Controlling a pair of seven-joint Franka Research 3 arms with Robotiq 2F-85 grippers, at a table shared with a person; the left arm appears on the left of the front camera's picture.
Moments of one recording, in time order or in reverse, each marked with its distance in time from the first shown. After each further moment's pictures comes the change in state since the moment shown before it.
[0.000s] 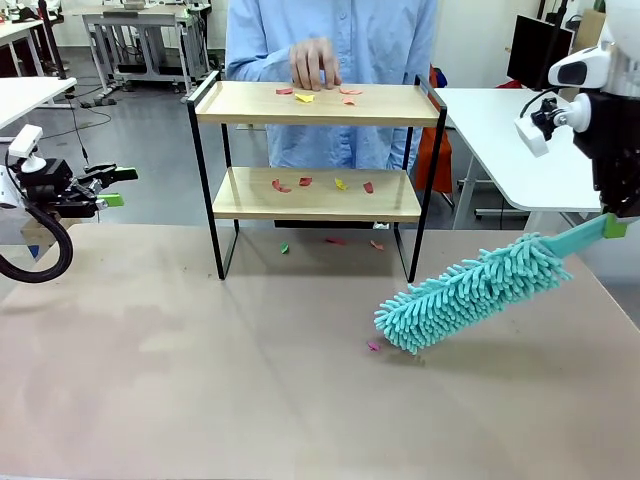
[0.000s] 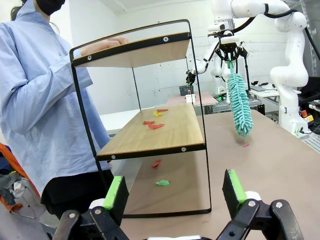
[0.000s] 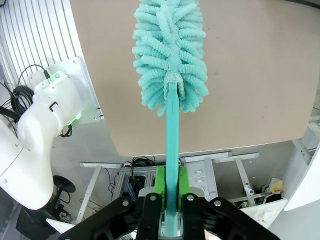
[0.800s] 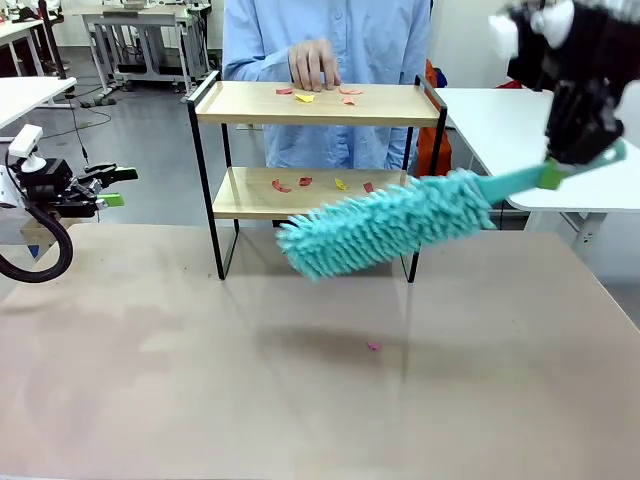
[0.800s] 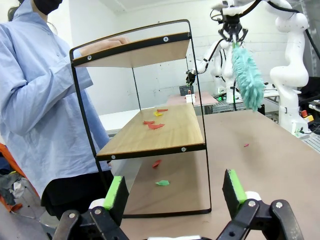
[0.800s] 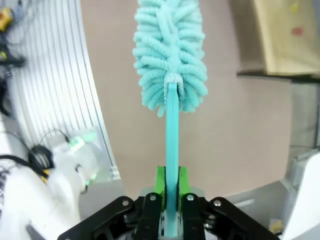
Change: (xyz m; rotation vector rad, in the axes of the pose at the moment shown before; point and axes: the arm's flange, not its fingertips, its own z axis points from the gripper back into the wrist) left arm 0.000 0.000 0.000 0.000 0.000 0.000; right arm 0.047 0.038 0.096 -0.039 -0.325 -0.053
